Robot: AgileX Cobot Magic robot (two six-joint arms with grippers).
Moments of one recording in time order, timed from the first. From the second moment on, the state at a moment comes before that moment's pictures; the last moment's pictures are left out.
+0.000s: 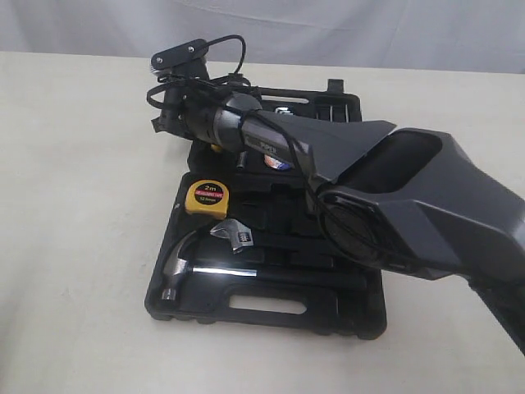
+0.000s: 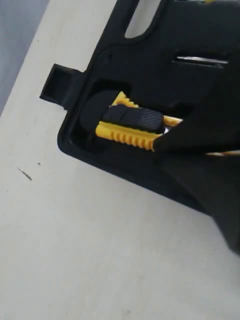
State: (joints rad) left arm -0.10 0.00 0.01 0.02 0.27 -0.18; right arm 0.67 2.66 -2.26 -0.93 0.77 1.00
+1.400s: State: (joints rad) left arm -0.10 0.00 0.01 0.02 0.27 -0.18; right arm 0.65 2.13 -2.25 -0.55 1.20 0.43
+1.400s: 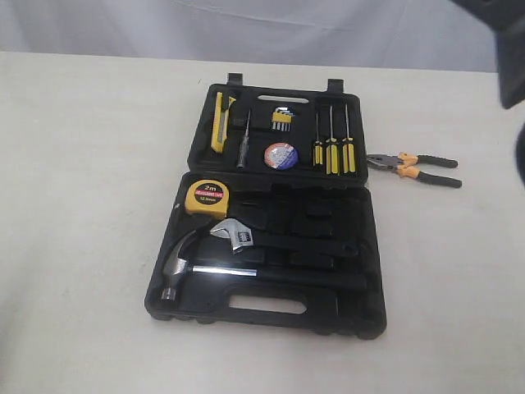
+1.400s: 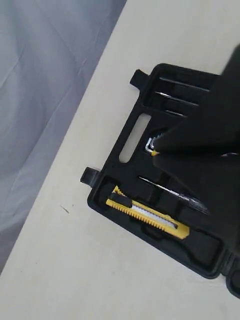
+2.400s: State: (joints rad) left arm -0.10 0.00 0.01 0.02 0.27 -0.18; right arm 0.03 1.71 -1.59 -0.10 1.09 -0.45
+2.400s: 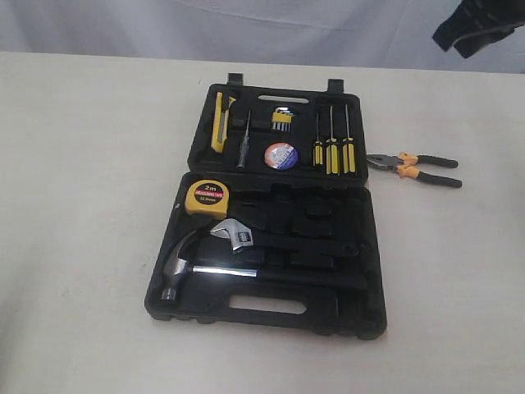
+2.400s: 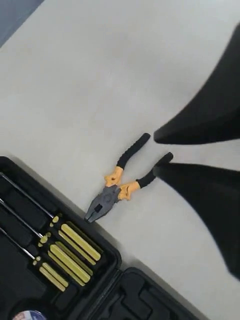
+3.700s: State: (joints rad) left arm -0.10 0.00 0.01 0.02 0.27 -0.18; right arm 0.03 1.74 -1.59 -0.02 0.98 -0.49
